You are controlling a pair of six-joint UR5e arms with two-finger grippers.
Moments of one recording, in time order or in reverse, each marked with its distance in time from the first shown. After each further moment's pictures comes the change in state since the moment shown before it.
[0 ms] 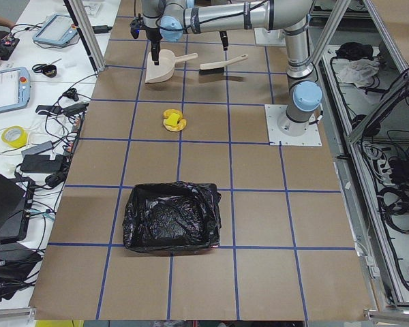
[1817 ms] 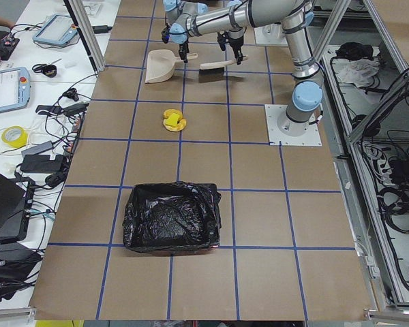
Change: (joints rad) left arm -0.248 -0.133 -0.117 0.051 -0.080 -0.133; right arm 0.139 0.040 0.135 -0.165 0.022 0.076
